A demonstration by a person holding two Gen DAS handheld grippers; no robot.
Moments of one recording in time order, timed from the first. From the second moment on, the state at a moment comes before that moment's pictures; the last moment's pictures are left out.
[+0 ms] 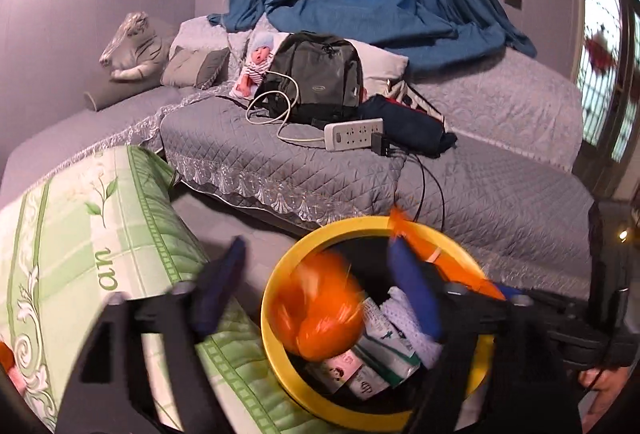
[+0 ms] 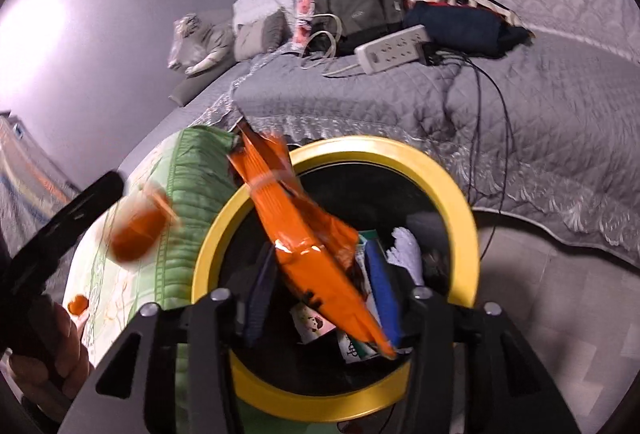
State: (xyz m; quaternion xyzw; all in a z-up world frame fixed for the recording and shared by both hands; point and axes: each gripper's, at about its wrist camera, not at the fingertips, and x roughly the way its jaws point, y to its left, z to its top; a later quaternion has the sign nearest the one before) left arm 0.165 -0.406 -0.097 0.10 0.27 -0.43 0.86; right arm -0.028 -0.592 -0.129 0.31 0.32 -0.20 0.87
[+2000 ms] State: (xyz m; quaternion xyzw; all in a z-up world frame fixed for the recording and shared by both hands) left arm 0.125 0.205 -0.118 -0.15 0.27 0.11 0.94; right arm 0.286 -0.017 -0.101 -0.07 0.54 0.33 0.77
